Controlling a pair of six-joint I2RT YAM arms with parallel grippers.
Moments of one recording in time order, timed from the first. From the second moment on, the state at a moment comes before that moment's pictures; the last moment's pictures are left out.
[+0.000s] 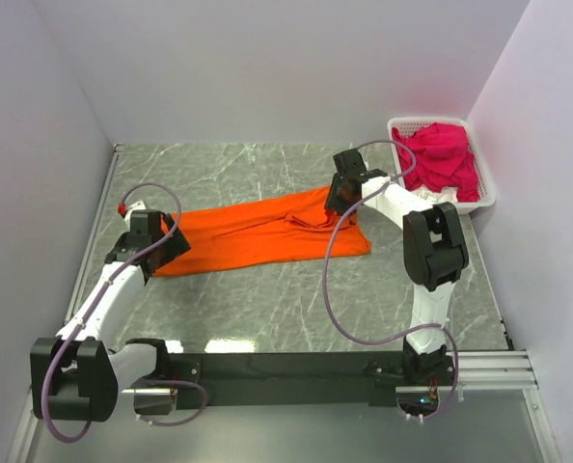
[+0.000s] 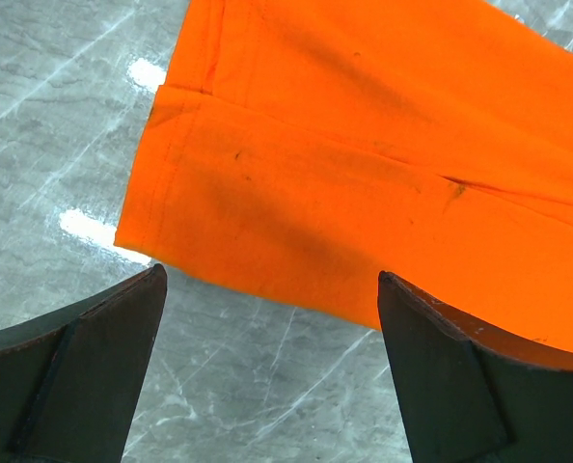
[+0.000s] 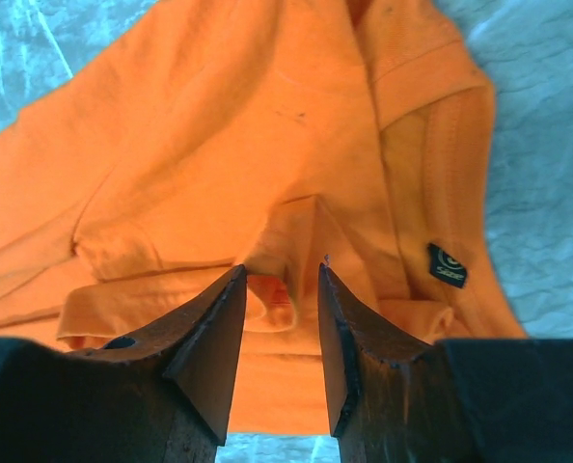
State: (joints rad) left arm -0.05 1.09 0.67 -0.43 -0.21 -0.56; right arm 0.34 1.97 1.46 -0.51 0.08 0.60
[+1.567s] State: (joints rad) left arm -0.06 1.11 0.67 -0.43 -0.22 -0.56; right arm 0.46 1.84 1.32 -0.36 0.00 0.48
